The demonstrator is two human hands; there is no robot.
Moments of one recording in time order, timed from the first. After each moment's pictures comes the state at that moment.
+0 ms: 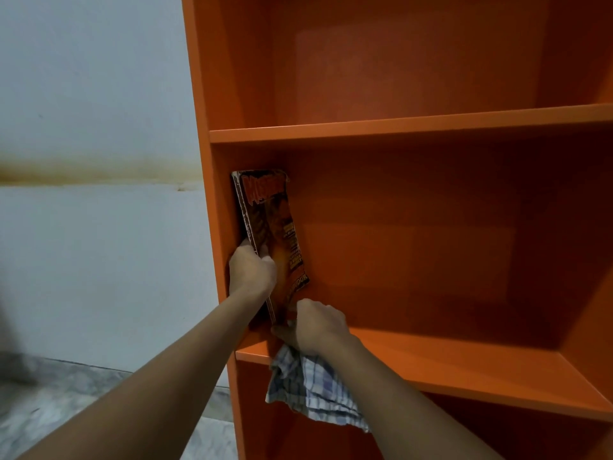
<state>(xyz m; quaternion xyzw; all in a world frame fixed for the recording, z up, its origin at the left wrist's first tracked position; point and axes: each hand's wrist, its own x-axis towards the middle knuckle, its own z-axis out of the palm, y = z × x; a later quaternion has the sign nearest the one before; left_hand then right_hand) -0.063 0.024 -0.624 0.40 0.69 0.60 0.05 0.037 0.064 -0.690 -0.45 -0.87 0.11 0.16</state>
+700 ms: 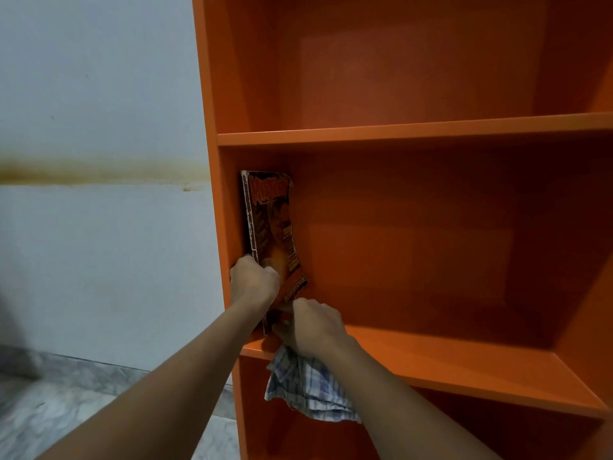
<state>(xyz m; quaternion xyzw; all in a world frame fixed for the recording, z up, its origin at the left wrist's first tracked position) -0.063 0.013 -0.637 0.38 0.73 0.56 0.07 0.038 0.047 -0.685 -0.42 -0.89 0.07 0.17</state>
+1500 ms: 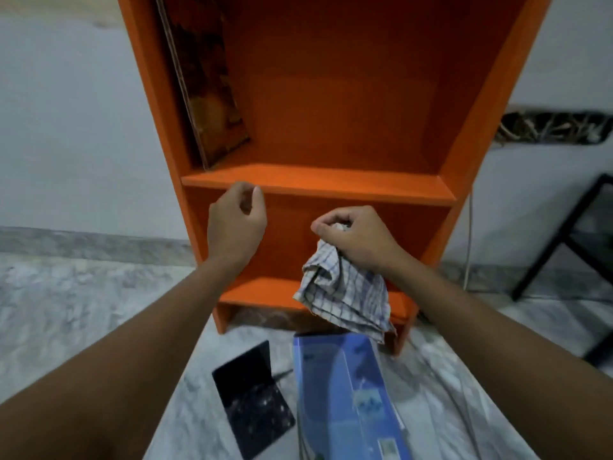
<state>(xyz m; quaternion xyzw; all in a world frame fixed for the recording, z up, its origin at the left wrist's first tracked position) 0.043 -0.098 -0.763 0.53 0.62 0.58 -0.03 0.246 -0.066 -0.753 -0.38 -0.79 0.32 0.35</state>
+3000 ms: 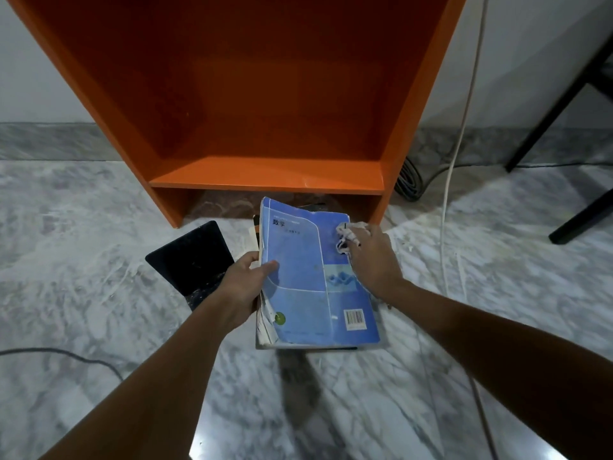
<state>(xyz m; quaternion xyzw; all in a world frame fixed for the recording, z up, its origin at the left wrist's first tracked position) 0.139 -0.170 -1.046 0.22 0.68 0.42 0.57 0.361 -0.079 -1.099 -0.63 -0.74 0.14 0.21</state>
